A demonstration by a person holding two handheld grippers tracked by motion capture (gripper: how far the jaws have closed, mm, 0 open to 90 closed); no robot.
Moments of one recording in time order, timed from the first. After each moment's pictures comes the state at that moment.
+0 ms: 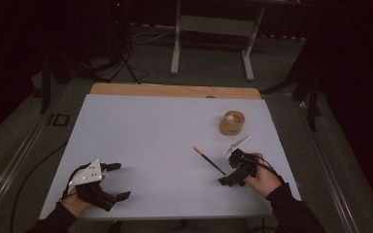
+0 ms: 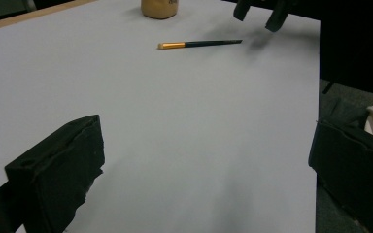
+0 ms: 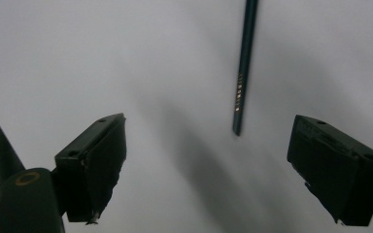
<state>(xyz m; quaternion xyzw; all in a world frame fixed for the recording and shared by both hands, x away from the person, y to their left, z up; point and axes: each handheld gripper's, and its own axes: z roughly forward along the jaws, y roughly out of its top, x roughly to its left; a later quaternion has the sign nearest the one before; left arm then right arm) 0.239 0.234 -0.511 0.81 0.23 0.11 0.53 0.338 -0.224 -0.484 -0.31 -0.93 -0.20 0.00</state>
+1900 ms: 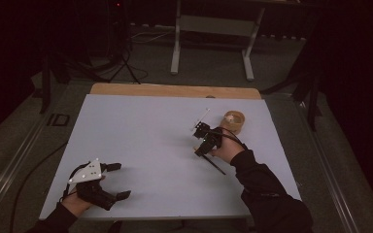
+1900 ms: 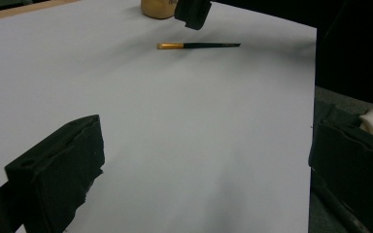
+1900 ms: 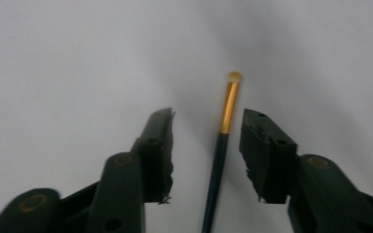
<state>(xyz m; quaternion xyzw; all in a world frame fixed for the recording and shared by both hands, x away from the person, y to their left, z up) 0.241 0.234 -0.511 0.80 0.24 0.09 0.53 0.411 -0.122 -0.465 -0.28 -0.95 -0.13 -0.03</state>
